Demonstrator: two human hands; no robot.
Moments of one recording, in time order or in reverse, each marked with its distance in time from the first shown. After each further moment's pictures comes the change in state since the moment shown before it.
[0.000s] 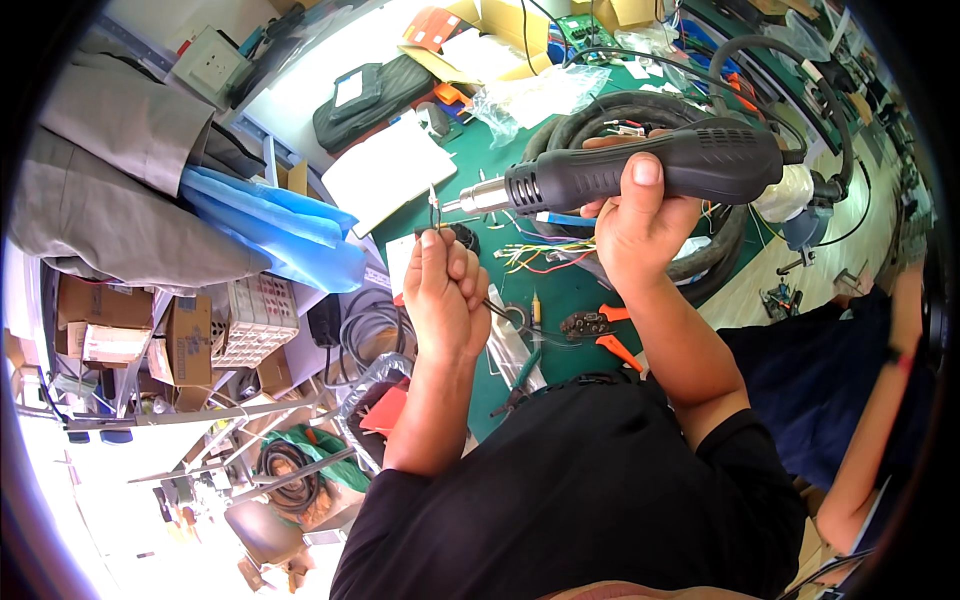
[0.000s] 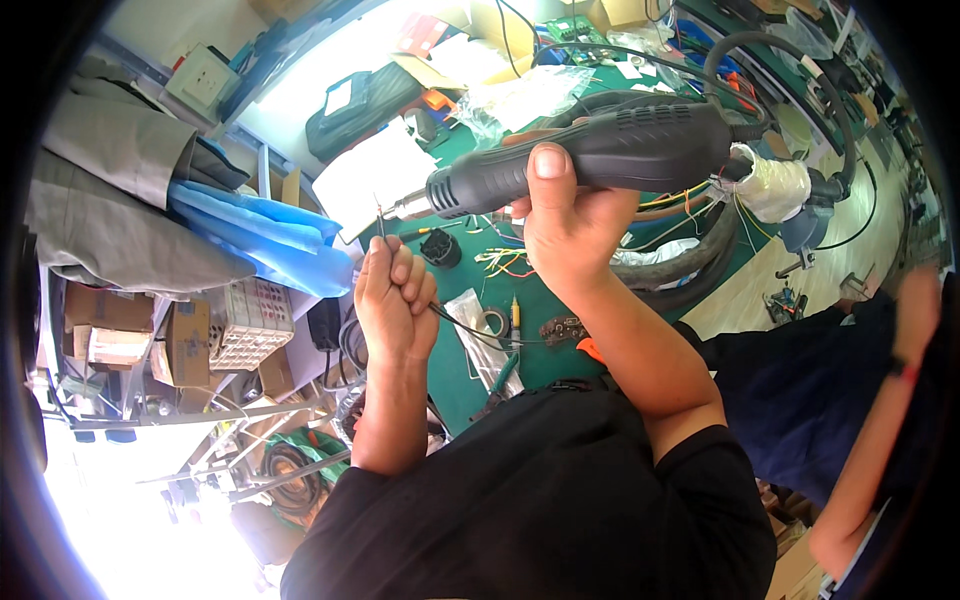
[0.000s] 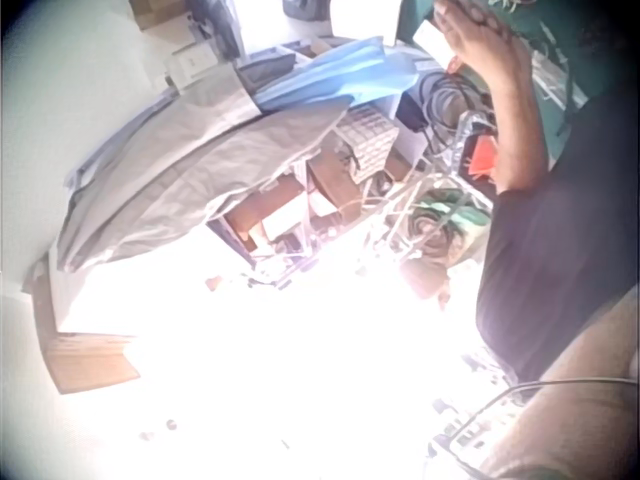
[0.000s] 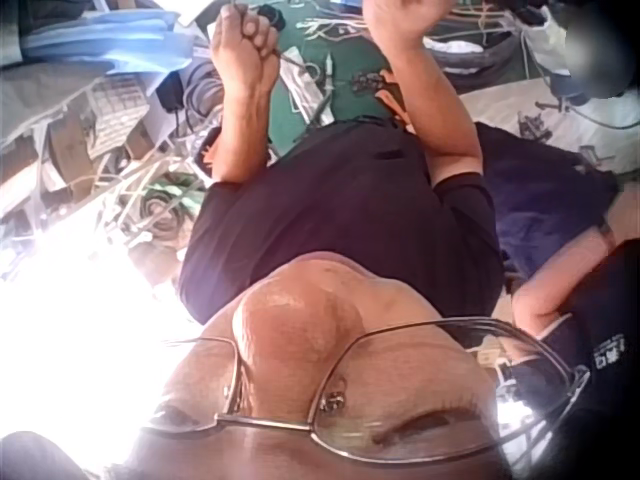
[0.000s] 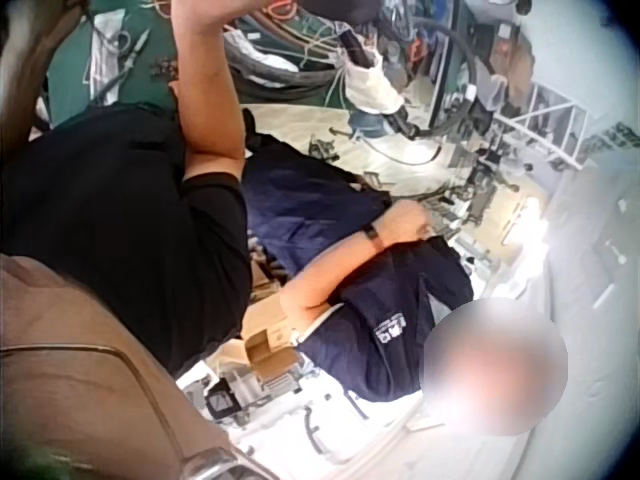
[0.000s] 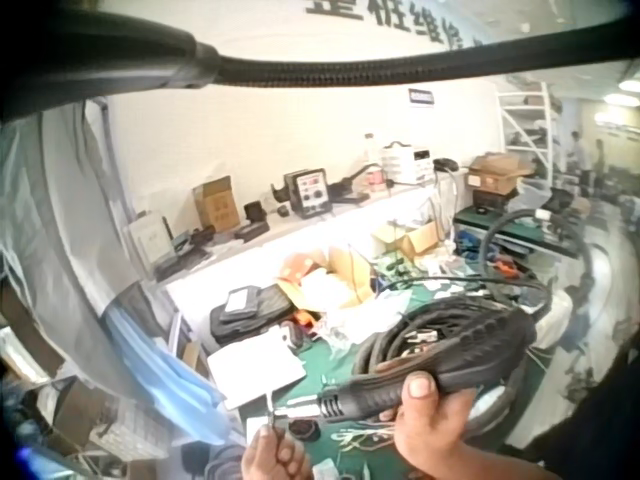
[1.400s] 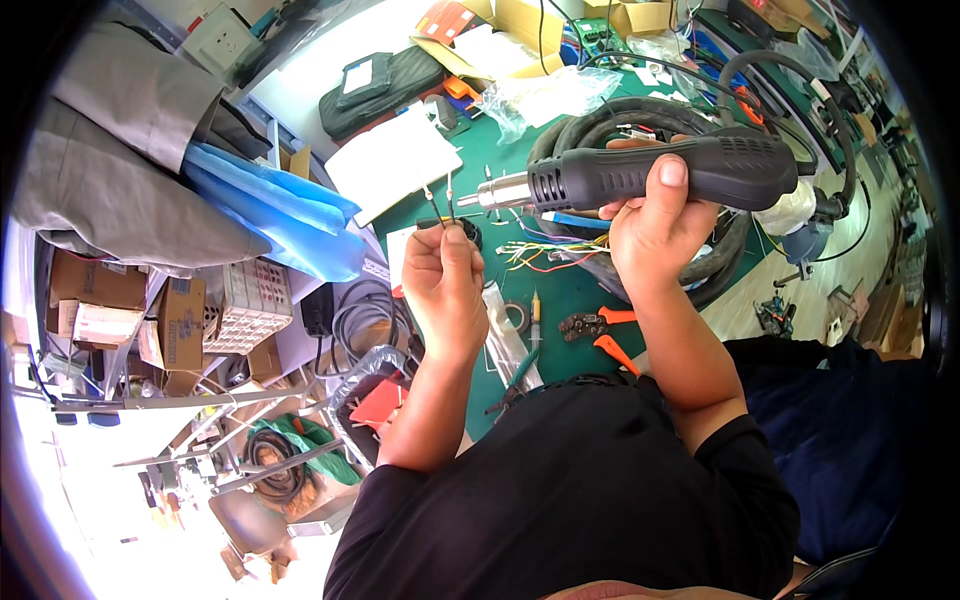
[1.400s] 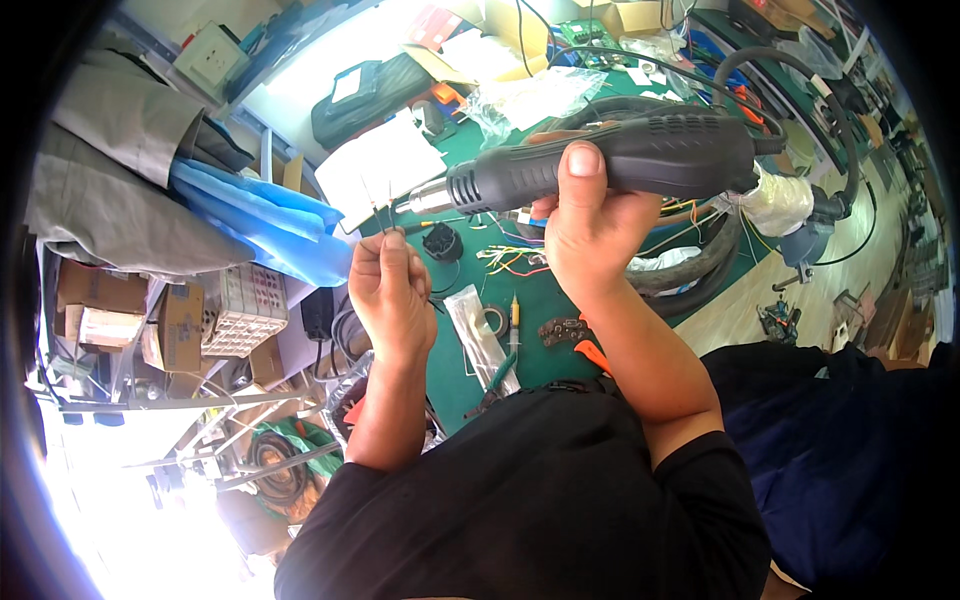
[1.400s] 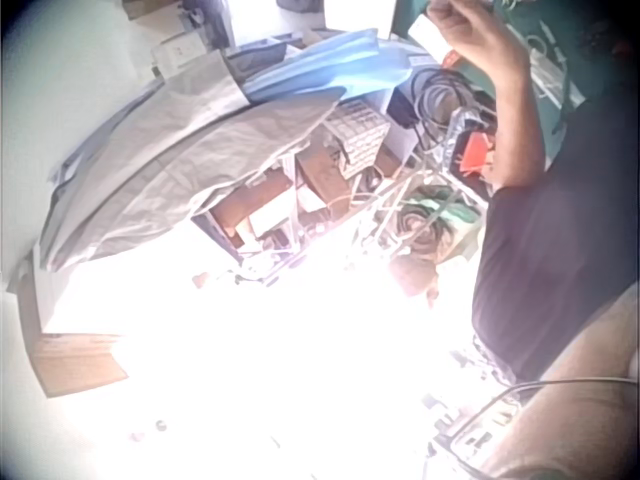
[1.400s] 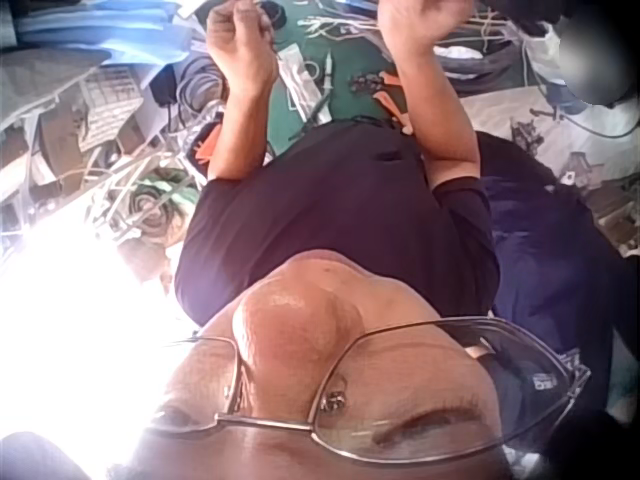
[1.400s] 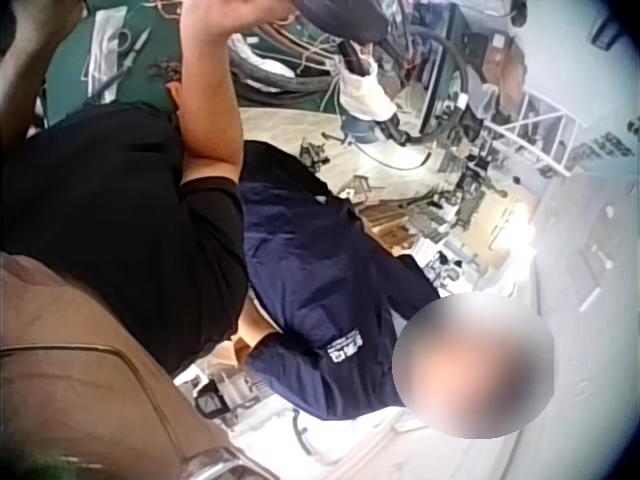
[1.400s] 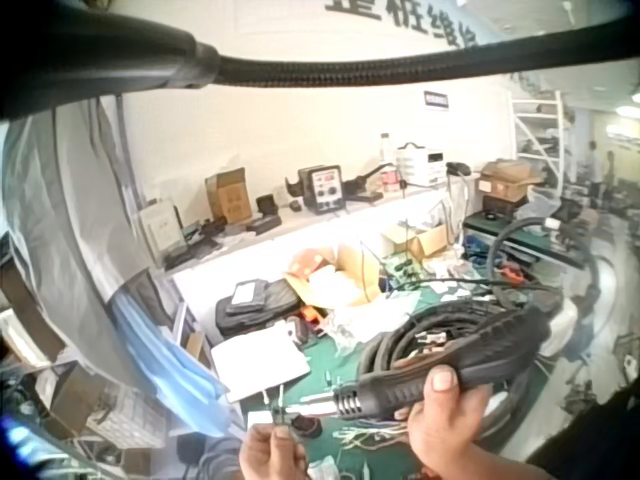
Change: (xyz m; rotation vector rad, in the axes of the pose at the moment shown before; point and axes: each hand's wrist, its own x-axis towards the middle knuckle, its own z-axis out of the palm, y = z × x) left_hand 0.001 -0.007 -0.010 0.313 0.011 0.309; right_hand 0.000 -0.001 0.003 -0.030 0.039 0.024
